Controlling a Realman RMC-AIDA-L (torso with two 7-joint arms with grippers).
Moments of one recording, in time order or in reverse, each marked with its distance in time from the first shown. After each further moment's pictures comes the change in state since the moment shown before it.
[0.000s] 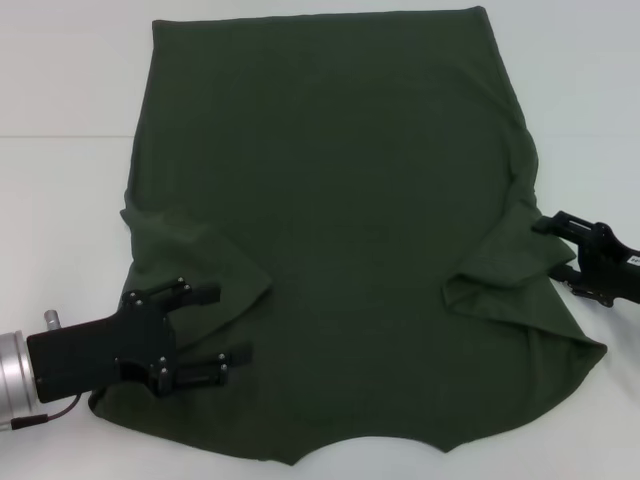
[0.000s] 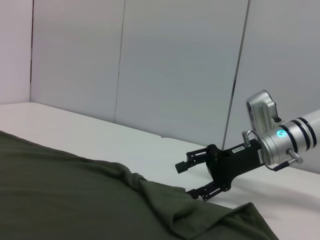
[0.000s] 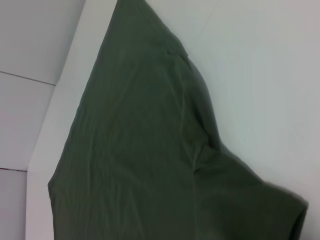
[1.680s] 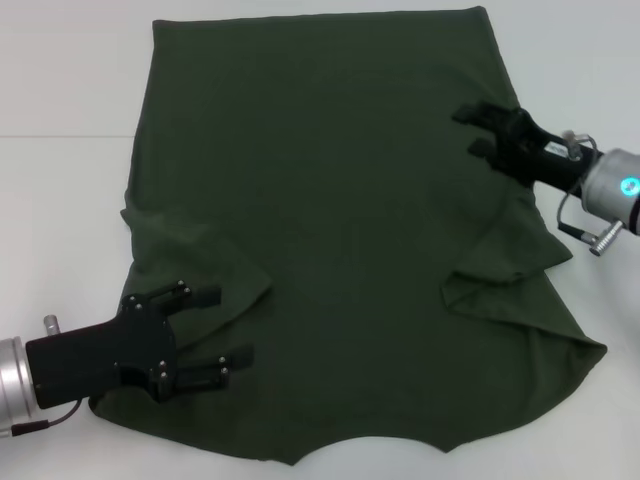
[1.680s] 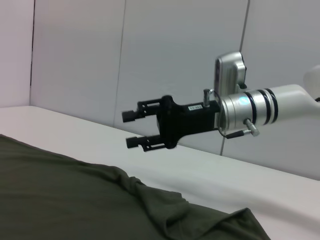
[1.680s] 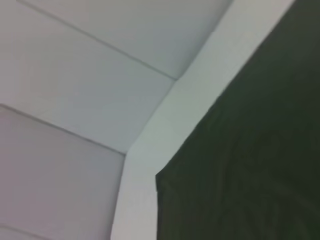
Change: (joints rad) left arm 0.014 -0.007 0.000 0.004 -0.012 0.014 0.000; right arm 0.193 0.056 0.002 -0.012 0.170 0.007 -0.244
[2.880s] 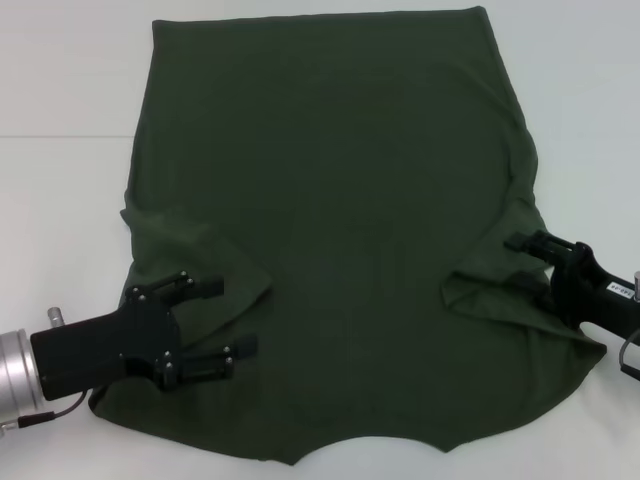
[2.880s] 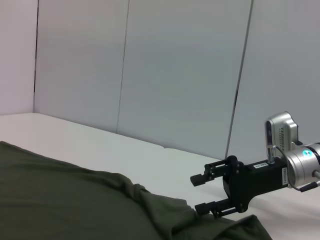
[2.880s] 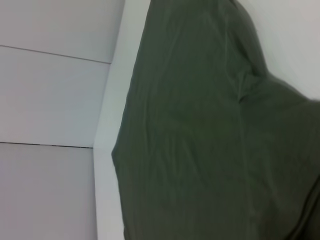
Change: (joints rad) left arm -0.008 -0.005 0.000 -0.004 -0.017 -0.013 0.009; right arm -0.271 -0.013 -0.023 0.062 0.008 -0.192 0.123
